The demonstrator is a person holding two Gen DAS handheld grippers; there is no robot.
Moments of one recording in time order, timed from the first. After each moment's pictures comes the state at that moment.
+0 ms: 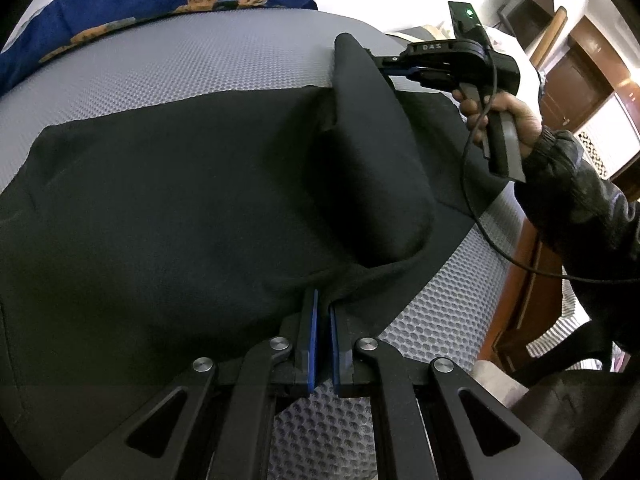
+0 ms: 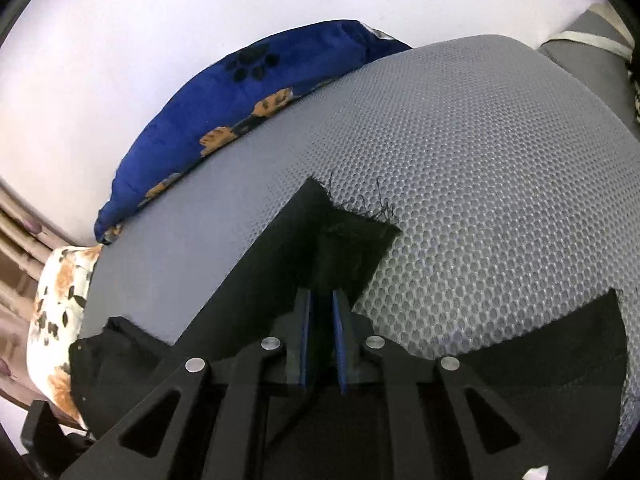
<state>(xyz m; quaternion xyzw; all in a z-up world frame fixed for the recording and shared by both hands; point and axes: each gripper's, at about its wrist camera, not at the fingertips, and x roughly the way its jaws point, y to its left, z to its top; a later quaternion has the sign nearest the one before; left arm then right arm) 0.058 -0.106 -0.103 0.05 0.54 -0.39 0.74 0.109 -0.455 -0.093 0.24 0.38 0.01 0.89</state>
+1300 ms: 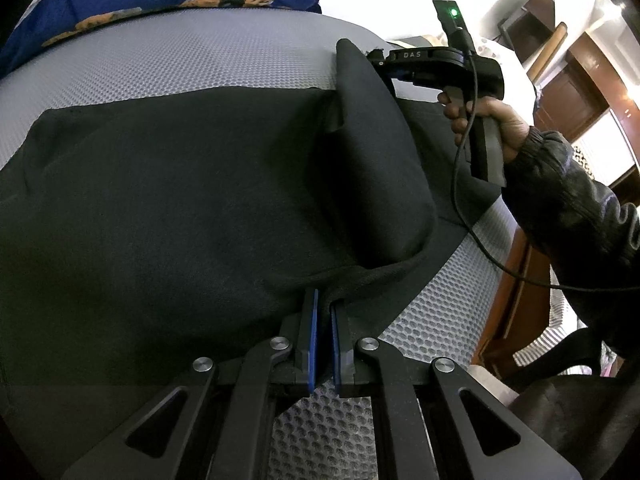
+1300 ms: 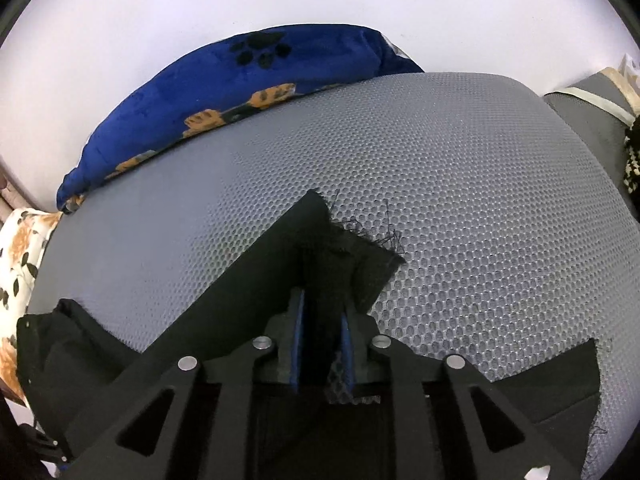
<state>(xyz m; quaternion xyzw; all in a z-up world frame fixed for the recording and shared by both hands) 0.068 -0.089 -0.106 0.02 0.54 -0.40 0.74 0.128 -0.434 -0.093 0.14 0.40 -0.03 0.91</state>
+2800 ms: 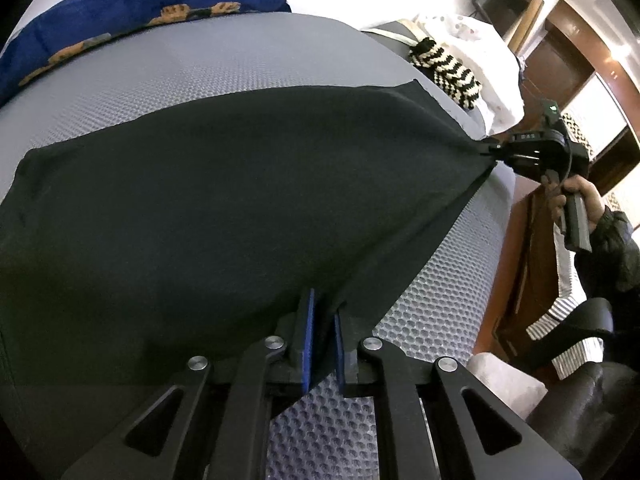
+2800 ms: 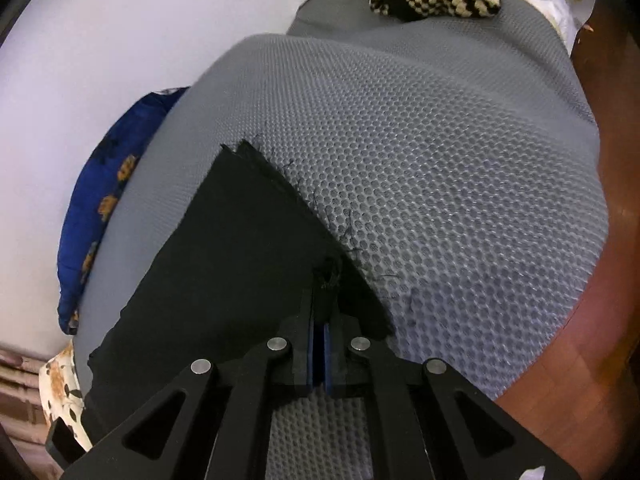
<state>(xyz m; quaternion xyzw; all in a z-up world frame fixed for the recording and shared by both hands) 0.060 -0.101 -0.102 0.07 0.53 -0.43 0.73 -0.119 -0.516 -0.119 0.40 0.36 -0.21 0.81</state>
